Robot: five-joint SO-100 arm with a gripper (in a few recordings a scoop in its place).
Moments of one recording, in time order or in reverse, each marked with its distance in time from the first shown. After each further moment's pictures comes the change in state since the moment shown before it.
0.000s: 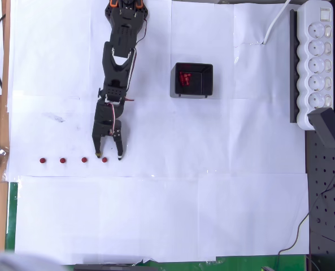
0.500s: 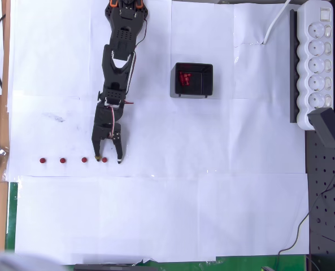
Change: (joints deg) arm -0.2 2.6 3.2 0.0 -0.4
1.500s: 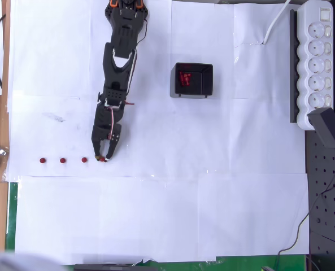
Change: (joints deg) arm -5.1 -14.2 11.2 40.9 -14.1
